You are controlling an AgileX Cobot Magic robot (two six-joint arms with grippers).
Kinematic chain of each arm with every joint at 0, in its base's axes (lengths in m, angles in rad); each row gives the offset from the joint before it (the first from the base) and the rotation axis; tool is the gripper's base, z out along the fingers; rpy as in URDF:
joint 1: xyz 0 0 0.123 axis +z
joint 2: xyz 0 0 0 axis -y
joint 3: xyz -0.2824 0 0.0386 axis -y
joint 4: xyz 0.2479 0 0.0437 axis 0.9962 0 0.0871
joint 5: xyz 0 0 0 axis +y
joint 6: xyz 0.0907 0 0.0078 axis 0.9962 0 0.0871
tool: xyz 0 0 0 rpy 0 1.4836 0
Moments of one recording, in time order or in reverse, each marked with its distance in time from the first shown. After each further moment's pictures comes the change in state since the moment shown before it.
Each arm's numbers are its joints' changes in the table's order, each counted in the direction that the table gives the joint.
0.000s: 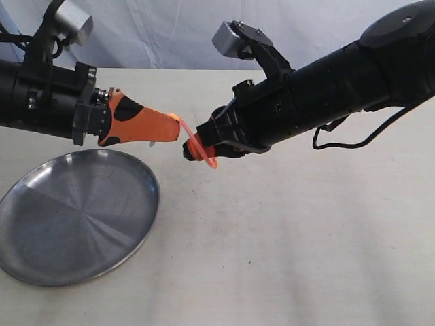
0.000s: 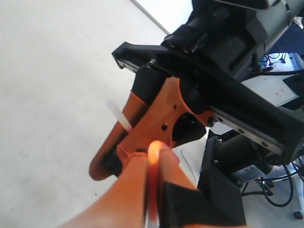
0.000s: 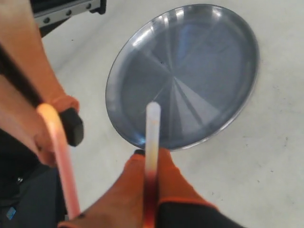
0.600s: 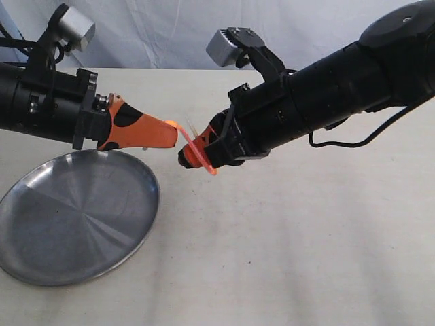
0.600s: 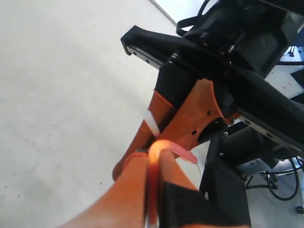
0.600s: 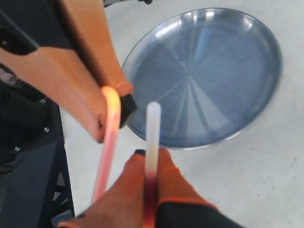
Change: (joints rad) left arm 0.000 0.000 0.000 0.039 -0.014 -0.029; right arm 0.002 0.000 0.000 0.004 0.062 -0.186
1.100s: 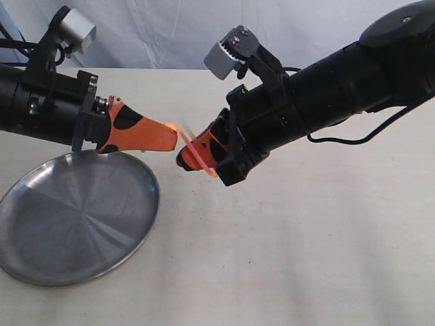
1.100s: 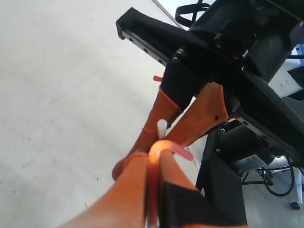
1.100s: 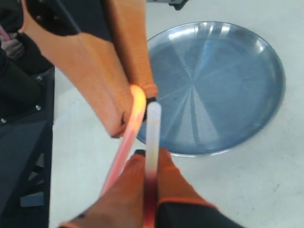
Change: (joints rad) left arm 0.000 0.000 0.000 0.012 0.008 -0.016; right arm 0.000 0.000 0.000 0.004 0.018 -0.221
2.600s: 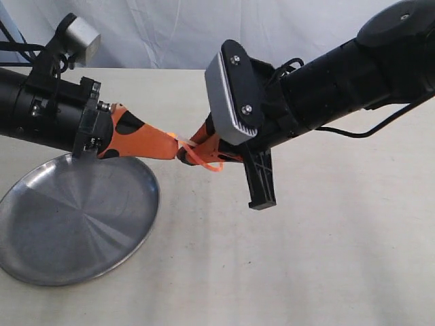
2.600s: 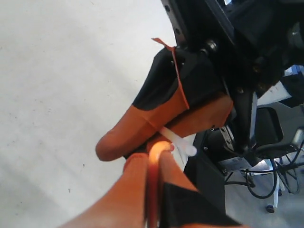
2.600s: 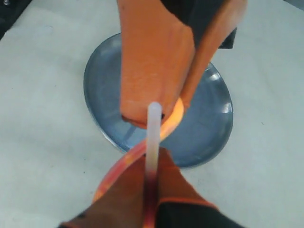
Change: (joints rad) left arm -0.003 0.000 -0.003 0.017 0.009 -0.118; right arm 0.023 0.004 0.006 -0.085 -0.059 -0.659
